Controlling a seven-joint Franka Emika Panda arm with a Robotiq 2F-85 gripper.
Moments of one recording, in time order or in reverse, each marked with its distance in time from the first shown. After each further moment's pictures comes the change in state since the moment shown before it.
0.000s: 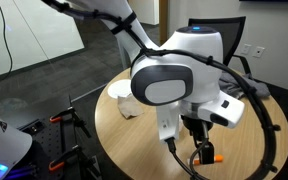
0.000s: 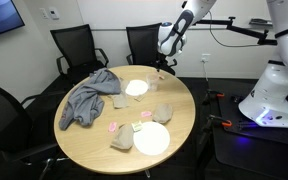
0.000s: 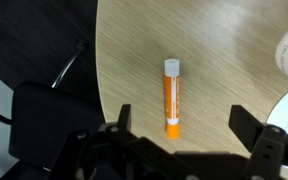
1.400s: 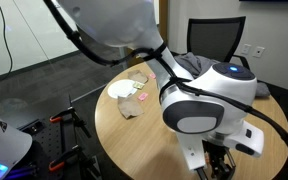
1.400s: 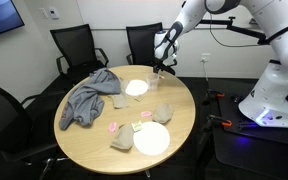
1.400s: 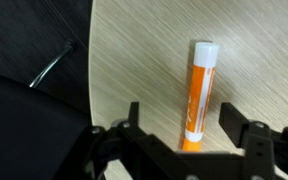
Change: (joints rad) arm -0.140 0.252 0.095 0.299 0.035 -0.111 -0.176
